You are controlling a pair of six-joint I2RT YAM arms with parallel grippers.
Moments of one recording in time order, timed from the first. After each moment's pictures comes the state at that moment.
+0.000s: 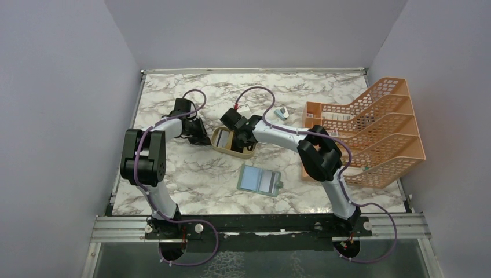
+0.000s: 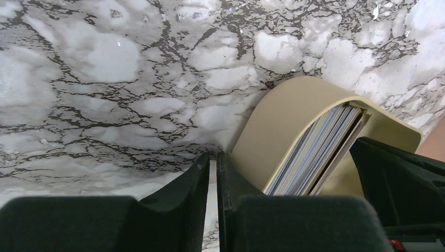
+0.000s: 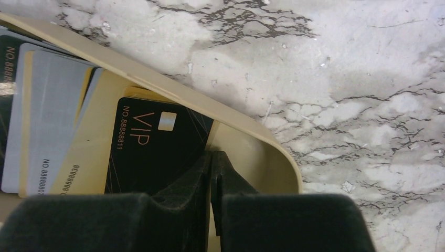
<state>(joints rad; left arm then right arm) -0.09 1.79 1.04 -0.39 0.38 -0.44 0.89 2.19 1.69 -0.65 0.42 0.61</state>
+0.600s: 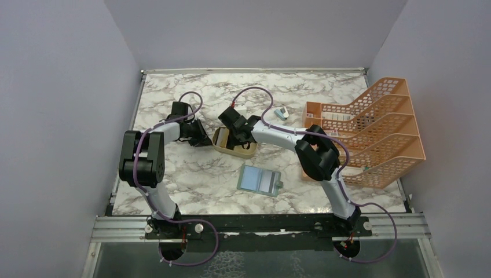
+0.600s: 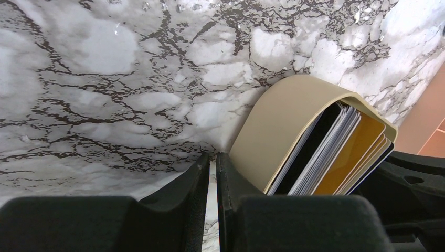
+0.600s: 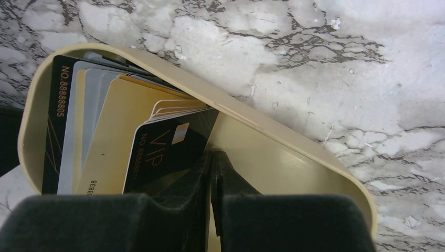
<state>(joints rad) -0.07 1.77 0.97 -0.29 0.46 -0.52 0.90 2.22 1.72 -0.54 0.31 0.64</state>
